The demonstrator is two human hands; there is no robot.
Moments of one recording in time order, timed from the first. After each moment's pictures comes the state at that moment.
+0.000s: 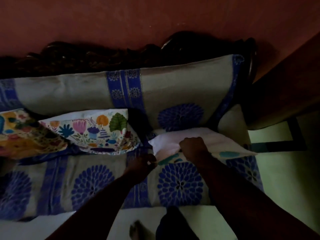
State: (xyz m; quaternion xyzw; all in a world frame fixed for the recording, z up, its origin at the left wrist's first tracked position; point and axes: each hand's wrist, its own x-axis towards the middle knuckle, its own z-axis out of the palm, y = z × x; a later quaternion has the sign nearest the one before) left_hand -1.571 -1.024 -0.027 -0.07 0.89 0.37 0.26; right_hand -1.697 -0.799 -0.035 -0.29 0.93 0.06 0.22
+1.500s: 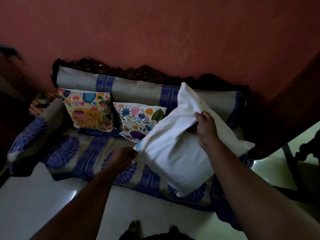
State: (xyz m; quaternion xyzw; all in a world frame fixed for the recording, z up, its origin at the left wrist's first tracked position) left_hand -1.241 -1.059 0.156 -0.28 0.89 0.35 0.01; right_hand -1.459 -0.824 0.239 0.02 0.67 -0.73 0.15
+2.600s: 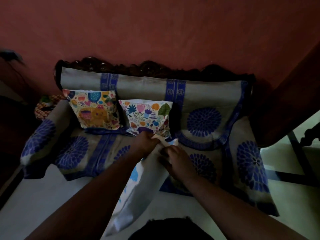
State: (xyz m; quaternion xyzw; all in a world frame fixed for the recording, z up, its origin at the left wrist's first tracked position) left_hand -1.265 -1.043 0.221 -0.27 0.87 0.41 0.04; right_hand -1.289 -0.871 0.160 -0.38 0.87 -0.31 0.07
